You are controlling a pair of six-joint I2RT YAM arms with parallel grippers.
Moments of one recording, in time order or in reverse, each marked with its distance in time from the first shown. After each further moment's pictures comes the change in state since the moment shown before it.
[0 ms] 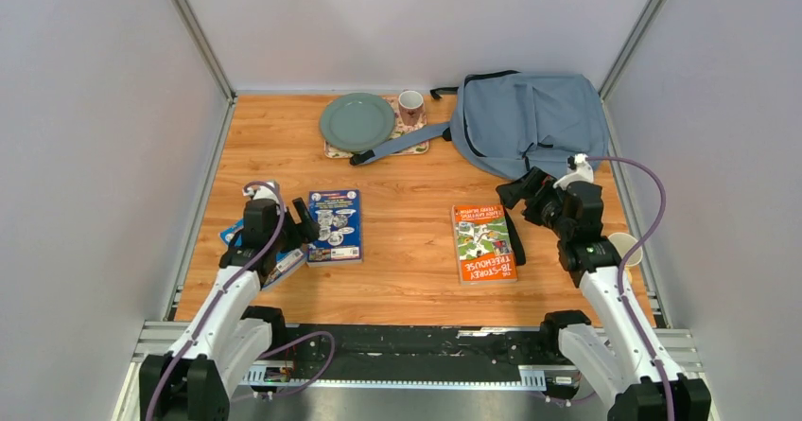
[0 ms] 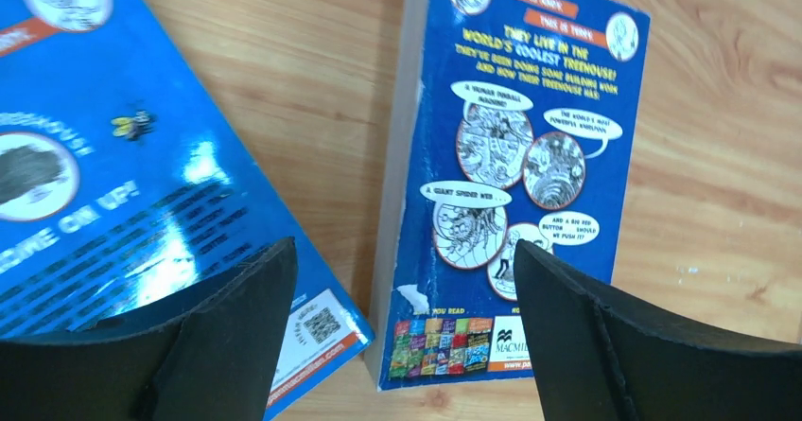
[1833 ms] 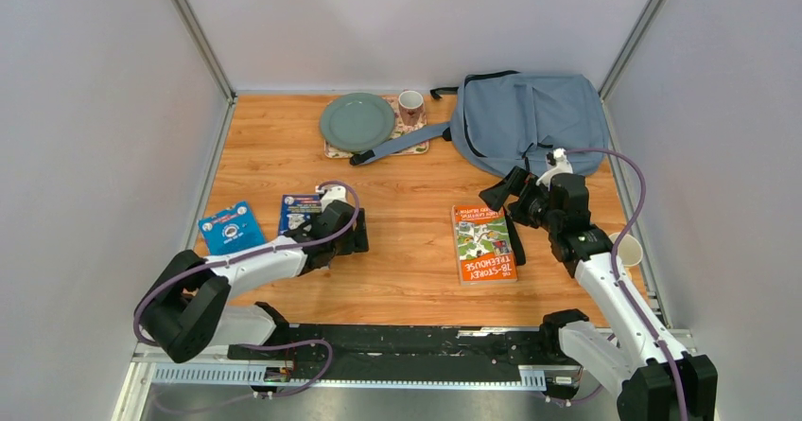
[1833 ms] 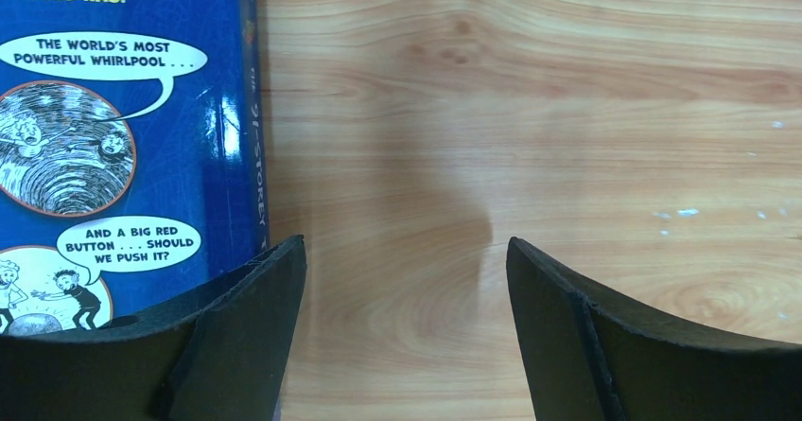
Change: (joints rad) left arm -0.602 0.443 0.135 0.143 -0.387 -0.208; right arm 0.095 0.108 0.075 -0.070 -0.066 0.014
